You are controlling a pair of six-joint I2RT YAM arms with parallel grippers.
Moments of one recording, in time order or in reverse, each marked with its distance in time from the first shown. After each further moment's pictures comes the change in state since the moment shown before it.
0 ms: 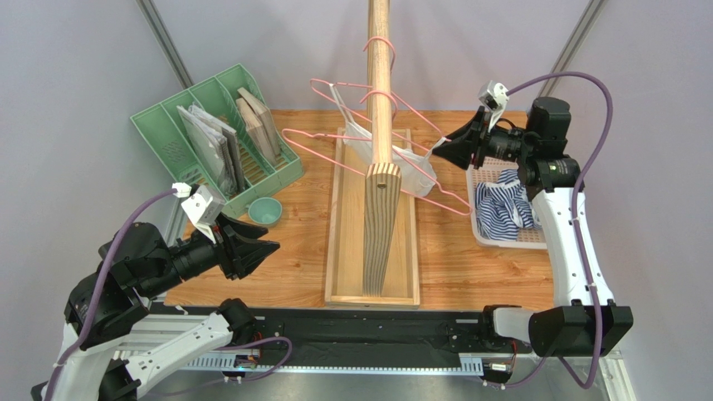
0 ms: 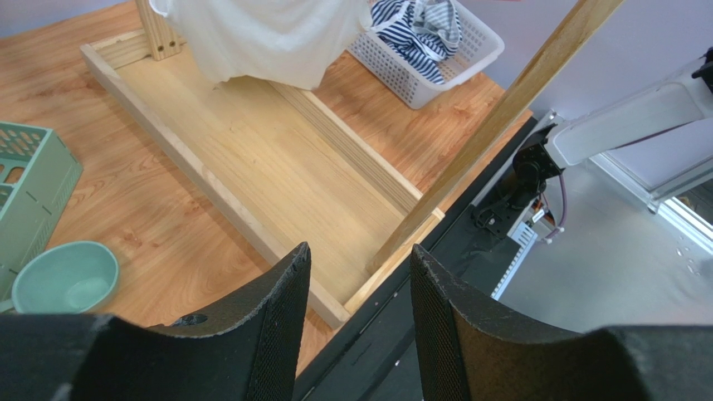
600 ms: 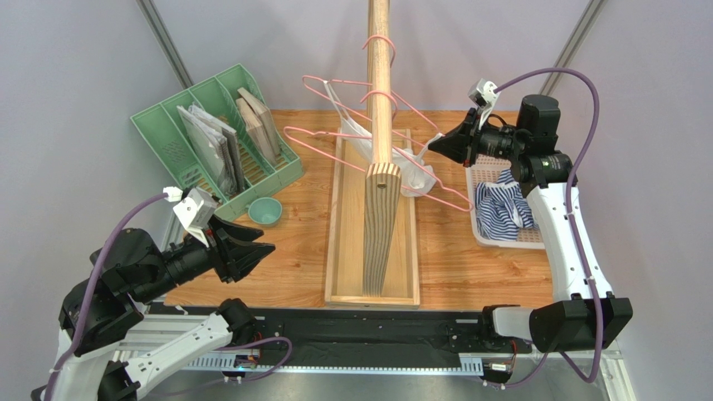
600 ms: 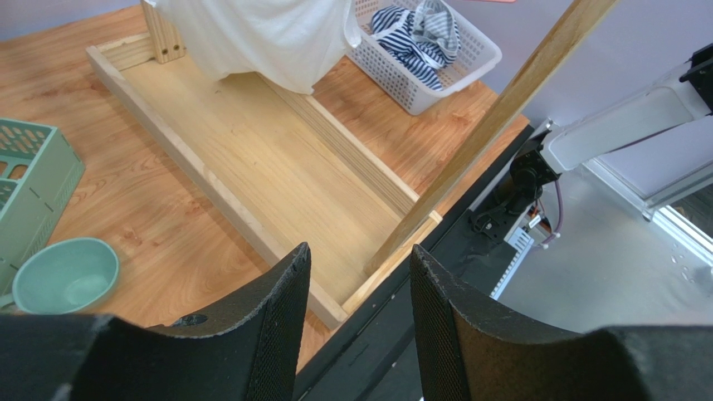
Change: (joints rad) left arm 0.000 -0.028 0.000 -0.007 -0.011 -0.015; right arm 0.060 0.040 0.020 -0.021 0.113 -0.028
